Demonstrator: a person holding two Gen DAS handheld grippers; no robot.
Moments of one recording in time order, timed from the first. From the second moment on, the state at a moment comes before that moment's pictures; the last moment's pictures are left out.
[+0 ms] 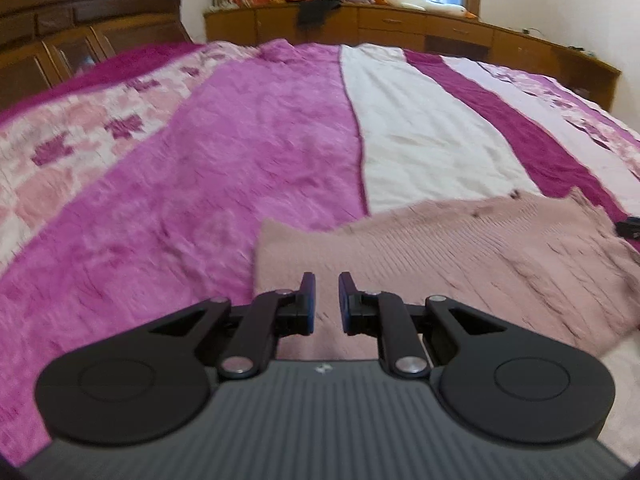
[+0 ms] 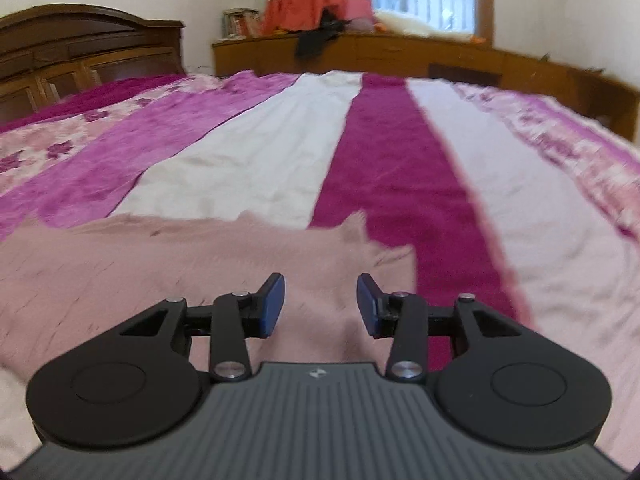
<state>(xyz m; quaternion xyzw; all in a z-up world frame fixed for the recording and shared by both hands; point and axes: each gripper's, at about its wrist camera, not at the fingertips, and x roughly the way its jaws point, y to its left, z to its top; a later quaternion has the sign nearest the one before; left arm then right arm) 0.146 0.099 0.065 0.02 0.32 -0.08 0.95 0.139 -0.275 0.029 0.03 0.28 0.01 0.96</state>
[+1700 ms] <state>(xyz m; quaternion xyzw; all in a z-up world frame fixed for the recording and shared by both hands) 0.081 0.108 0.061 -0.02 0.39 0.00 0.92 0.112 -0.350 -0.013 0.37 0.35 0.03 0.86</state>
